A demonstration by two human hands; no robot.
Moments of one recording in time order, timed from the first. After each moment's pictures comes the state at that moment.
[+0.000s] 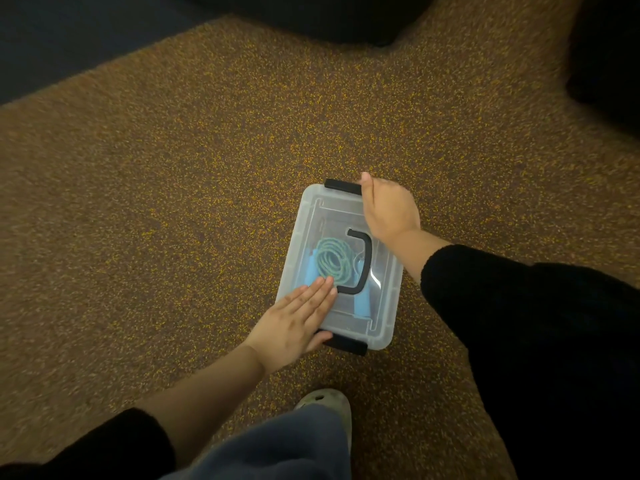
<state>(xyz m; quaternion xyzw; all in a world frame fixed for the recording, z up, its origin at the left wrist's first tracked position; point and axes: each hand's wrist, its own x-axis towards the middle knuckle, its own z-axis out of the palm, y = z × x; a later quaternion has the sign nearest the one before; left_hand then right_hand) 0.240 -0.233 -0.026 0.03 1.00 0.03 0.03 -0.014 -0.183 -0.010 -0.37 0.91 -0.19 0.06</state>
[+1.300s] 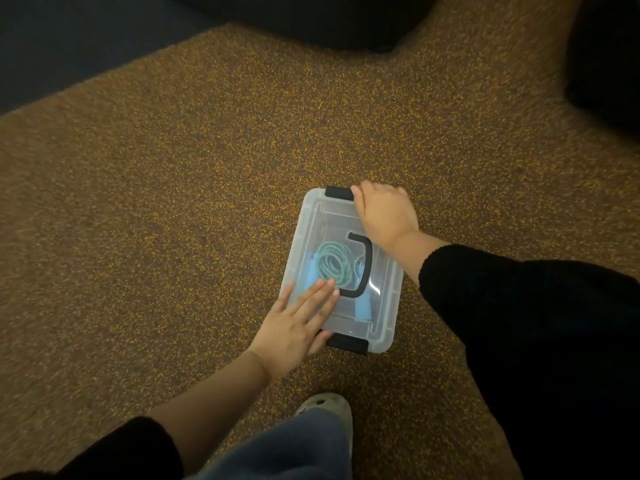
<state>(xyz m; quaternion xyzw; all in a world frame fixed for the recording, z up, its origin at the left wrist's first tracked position) 0.241 -0.227 -0.028 -0.01 1.00 0.02 0.03 -0.013 -0.184 -0.014 -0.44 0.89 -0.10 0.03</state>
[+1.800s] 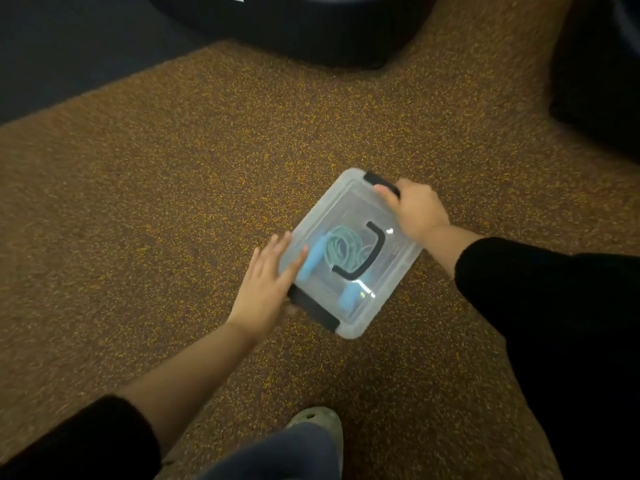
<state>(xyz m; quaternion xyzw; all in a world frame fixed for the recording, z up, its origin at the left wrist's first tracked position) 0.198 -0.275 -0.005 -0.15 0.98 0.11 0.05 -0.072 -0.152 0.000 -0.31 0.92 -0.16 0.16</state>
